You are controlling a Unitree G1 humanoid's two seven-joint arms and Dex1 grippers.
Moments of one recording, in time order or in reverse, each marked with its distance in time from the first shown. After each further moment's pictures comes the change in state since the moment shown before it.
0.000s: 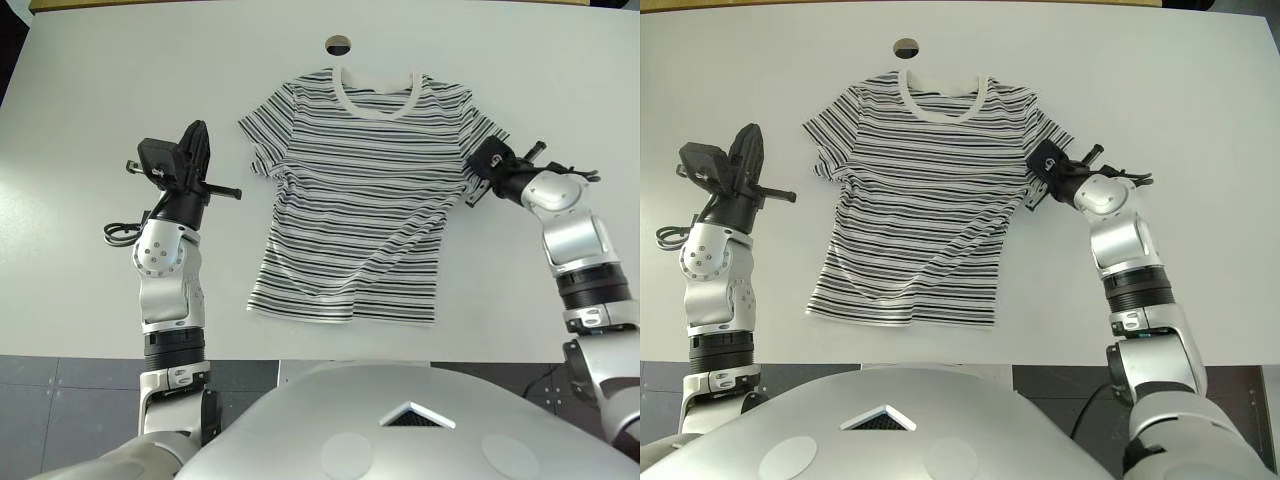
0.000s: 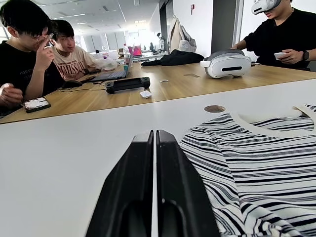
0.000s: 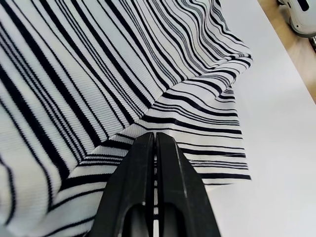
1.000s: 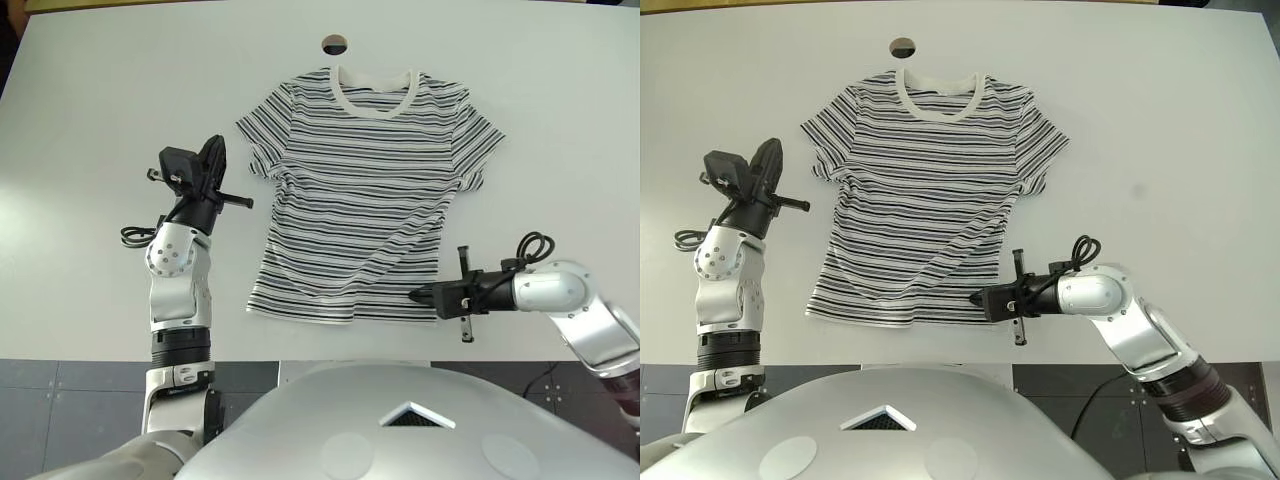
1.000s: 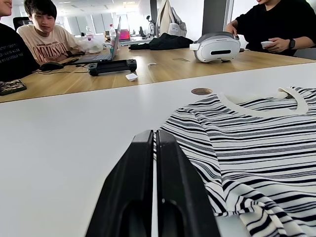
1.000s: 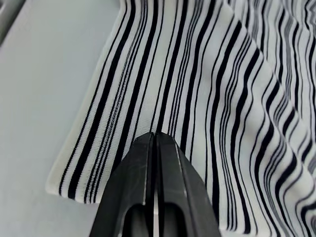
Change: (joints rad) left arm 0.000 -0.011 -0.030 0.046 0.002 0.023 -0.027; right arm 0.425 -0.382 0.208 -0.738 0.110 -0.151 0.513
